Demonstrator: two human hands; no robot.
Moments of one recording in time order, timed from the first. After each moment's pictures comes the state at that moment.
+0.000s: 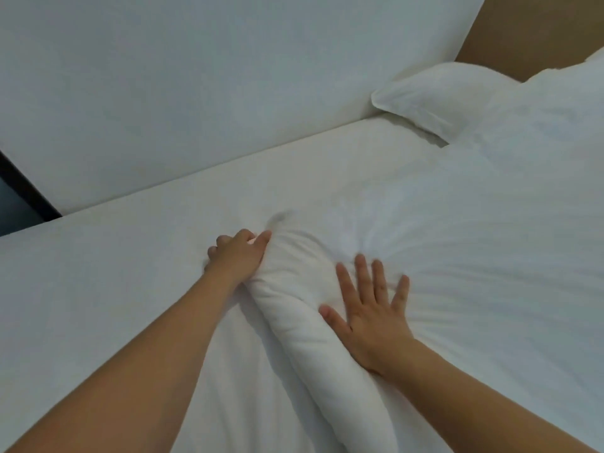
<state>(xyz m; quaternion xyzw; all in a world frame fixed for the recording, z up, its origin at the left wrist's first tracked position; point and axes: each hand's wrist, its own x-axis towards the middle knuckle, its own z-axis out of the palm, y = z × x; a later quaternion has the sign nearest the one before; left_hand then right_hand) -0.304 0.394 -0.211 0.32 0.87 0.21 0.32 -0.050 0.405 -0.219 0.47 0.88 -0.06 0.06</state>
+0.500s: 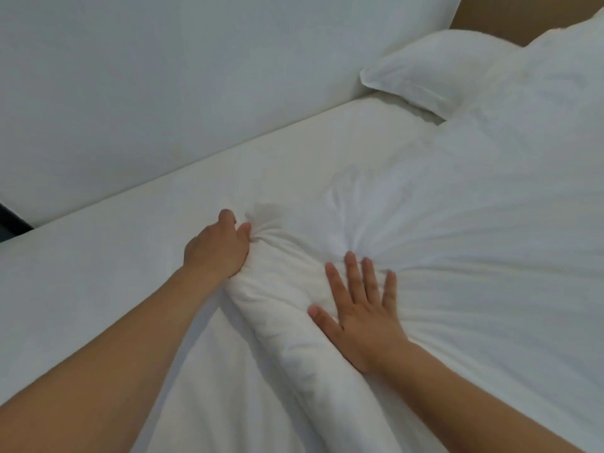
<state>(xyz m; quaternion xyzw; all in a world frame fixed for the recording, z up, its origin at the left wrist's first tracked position) -0.305 0.410 -0.200 0.47 0.87 0.16 0.07 -0.055 0.410 -0.219 0.47 0.87 -0.11 0.08</state>
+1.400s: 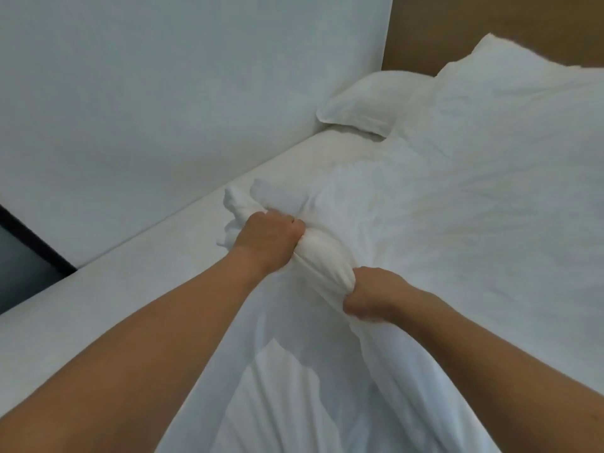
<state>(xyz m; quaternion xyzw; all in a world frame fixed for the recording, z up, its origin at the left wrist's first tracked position) -0.210 0.372 -0.095 0.77 0.61 -0.06 -0.19 -0.013 0.351 -0.091 0.56 0.77 -0.27 0.12</state>
